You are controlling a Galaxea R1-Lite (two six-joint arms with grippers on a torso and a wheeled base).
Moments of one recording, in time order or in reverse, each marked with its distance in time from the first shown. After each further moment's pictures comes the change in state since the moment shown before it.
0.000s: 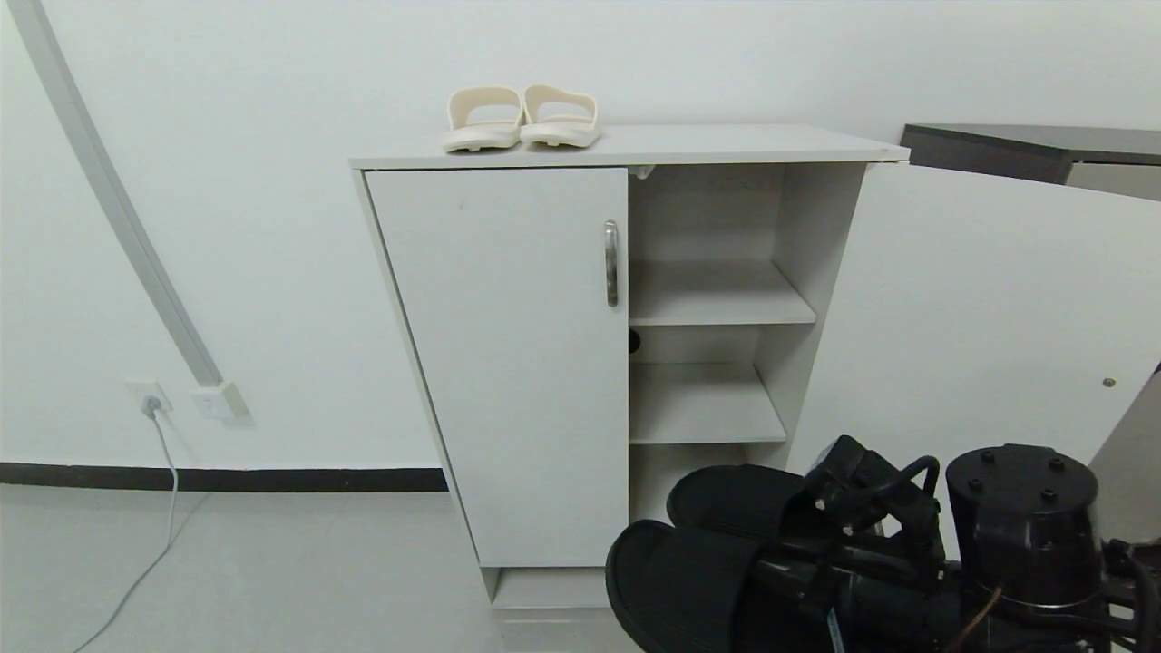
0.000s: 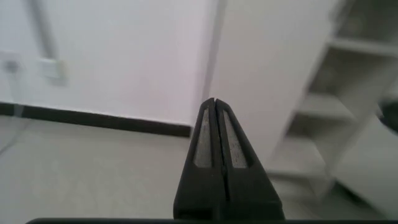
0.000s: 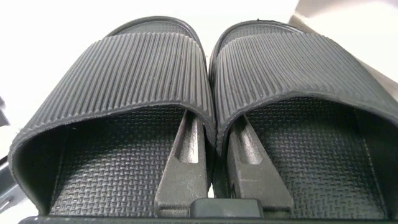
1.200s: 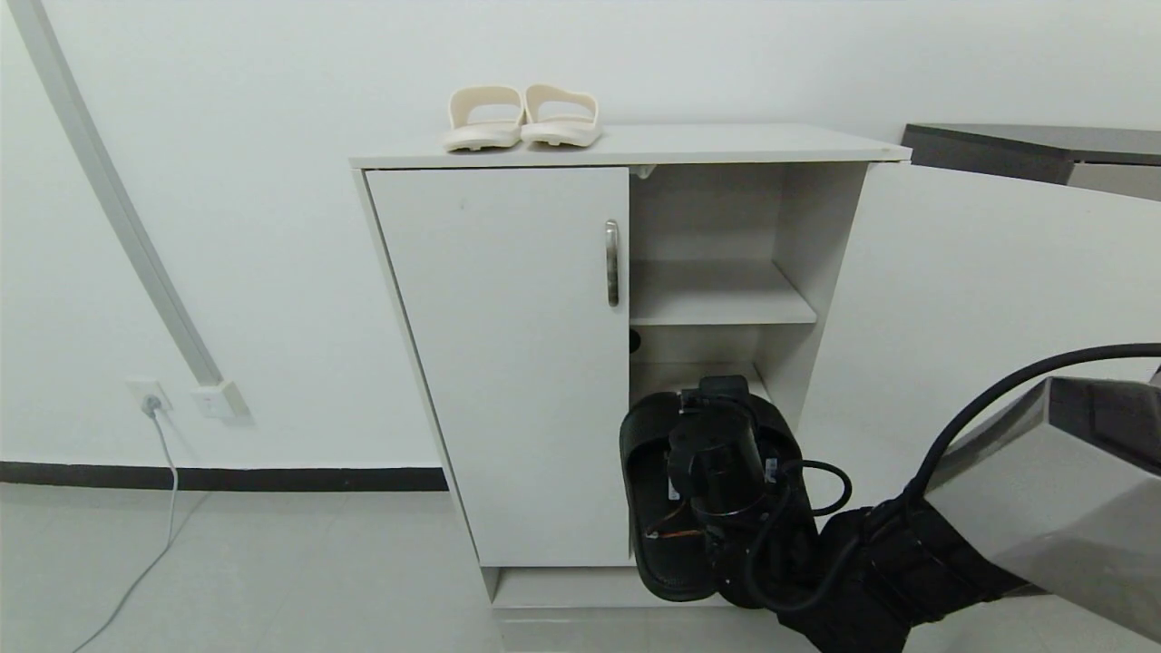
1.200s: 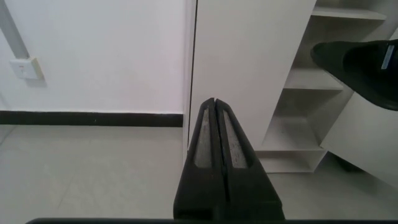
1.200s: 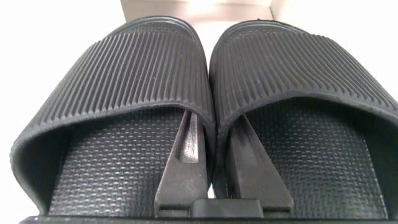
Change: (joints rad) left arm 0.000 -0.006 0.037 -0.001 -0.073 0.043; right arm 0.084 0.512 -0.559 0.025 -0.880 0.278
